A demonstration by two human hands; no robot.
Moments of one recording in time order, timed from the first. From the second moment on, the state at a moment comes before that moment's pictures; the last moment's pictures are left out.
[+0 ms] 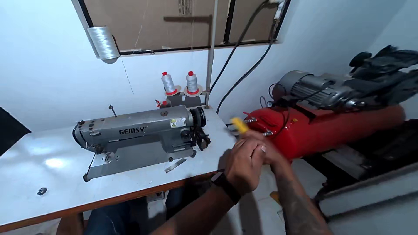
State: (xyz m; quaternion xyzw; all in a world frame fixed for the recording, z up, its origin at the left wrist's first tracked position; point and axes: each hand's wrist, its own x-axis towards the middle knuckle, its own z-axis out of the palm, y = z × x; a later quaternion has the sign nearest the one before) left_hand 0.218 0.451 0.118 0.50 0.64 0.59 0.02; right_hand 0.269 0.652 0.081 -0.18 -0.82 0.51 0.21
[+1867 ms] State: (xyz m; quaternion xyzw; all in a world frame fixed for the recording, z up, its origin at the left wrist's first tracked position) left_hand 0.232 0.283 0.027 0.47 0.61 0.64 0.02; right_hand 0.447 0.496 0.049 -0.30 -0.84 0.33 0.30
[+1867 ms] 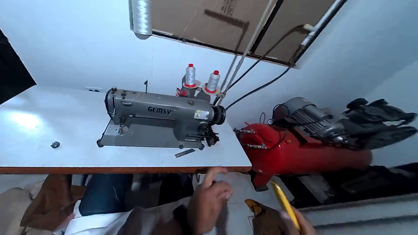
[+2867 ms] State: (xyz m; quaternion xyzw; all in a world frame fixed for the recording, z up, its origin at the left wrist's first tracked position) left_hand 0.119 -0.045 0.005 0.20 0.60 0.78 -0.04; right_hand 0.170 0.228 0.038 0.06 -0.81 0.52 0.26
